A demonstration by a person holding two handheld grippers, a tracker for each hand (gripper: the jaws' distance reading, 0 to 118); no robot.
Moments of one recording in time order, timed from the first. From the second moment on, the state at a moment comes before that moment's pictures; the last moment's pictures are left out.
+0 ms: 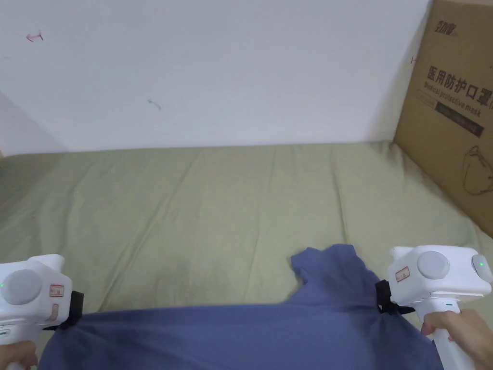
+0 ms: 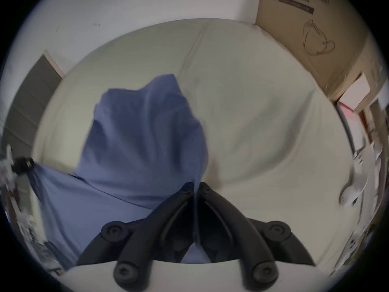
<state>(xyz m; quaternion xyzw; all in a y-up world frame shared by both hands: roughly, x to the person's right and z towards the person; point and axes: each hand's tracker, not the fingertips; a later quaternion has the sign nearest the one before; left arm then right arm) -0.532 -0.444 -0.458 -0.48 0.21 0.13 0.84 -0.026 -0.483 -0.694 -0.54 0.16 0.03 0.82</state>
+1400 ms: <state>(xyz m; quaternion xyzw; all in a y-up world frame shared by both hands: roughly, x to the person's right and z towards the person) -0.503 0.070 -0.432 -0.11 0.30 0.02 0.95 0.002 0.106 -0.649 -0.14 0.16 -0.06 0.98</state>
